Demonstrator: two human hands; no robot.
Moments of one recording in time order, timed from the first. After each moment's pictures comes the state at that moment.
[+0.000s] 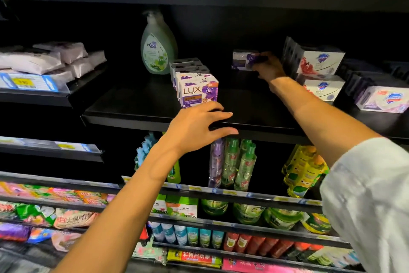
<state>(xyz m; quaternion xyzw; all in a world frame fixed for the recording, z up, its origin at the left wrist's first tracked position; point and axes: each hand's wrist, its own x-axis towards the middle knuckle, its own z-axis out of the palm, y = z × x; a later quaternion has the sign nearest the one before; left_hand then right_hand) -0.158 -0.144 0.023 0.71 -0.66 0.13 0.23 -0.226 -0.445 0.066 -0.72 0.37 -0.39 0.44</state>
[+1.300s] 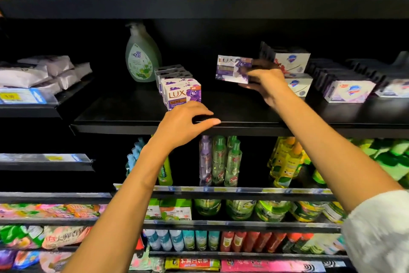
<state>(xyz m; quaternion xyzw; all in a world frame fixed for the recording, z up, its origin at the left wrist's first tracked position) -0.163 -0.144 0.030 0.72 -0.62 0.02 0.31 -0.319 -0.373 0.083 -0.59 0.25 -0.42 0.64</state>
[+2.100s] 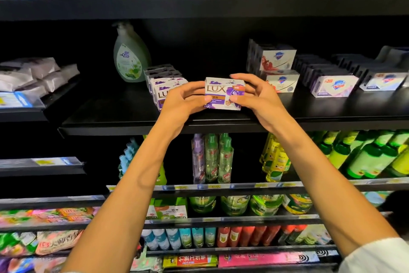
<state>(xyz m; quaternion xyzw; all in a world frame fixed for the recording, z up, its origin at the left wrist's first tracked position) -0.186 -0.169 0.054 0.54 -0.46 -0.29 0.64 -0.371 -0.309 0.057 -0.69 0.16 -0.37 0.60</state>
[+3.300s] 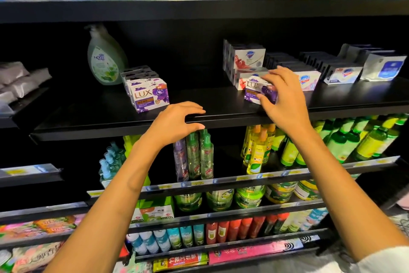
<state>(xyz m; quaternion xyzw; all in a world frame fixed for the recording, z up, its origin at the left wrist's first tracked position) -0.205 -0.169 0.036 0.68 -0.68 -0.03 0.28 -0.477 -0.336 0.048 -0.84 0.29 -0.45 -0.02</state>
